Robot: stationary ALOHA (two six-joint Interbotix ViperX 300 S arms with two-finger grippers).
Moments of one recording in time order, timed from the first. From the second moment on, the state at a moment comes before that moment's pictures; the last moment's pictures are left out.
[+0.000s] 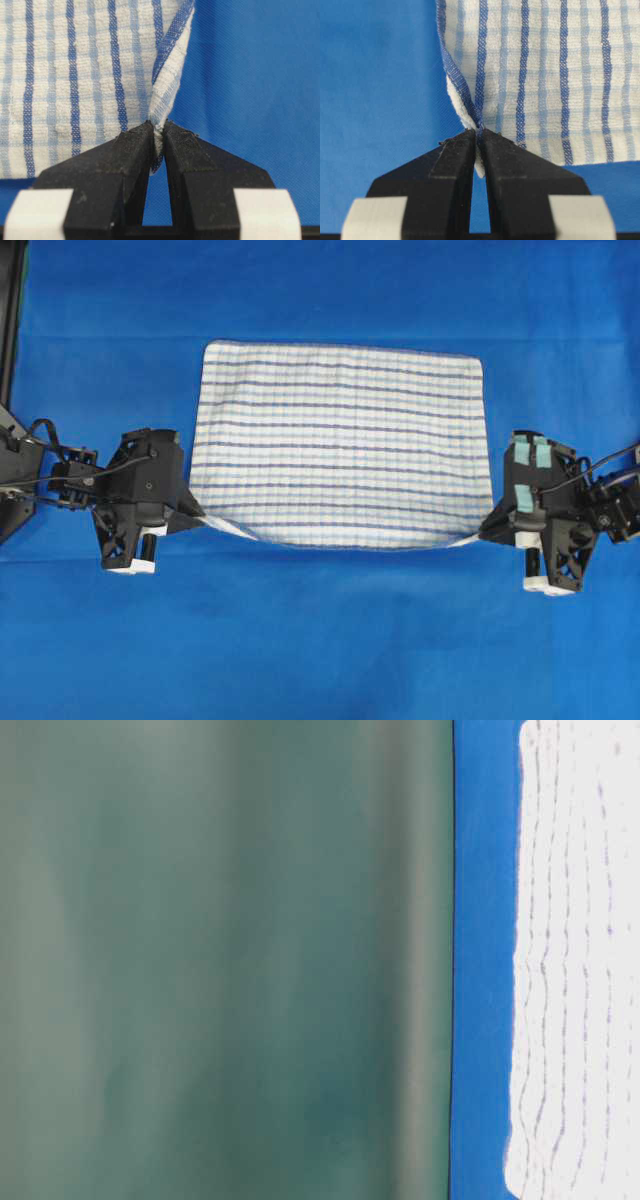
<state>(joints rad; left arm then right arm) -0.16 -0.23 1.11 -0.03 -0.14 -0.08 0.27 -0.33 1.02 -0.32 0.24 0.72</state>
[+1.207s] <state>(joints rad) -0.17 -0.35 1.05 -0.03 -0.02 -0.07 0.28 -0.34 0.98 -0.38 0.33 0.74</state>
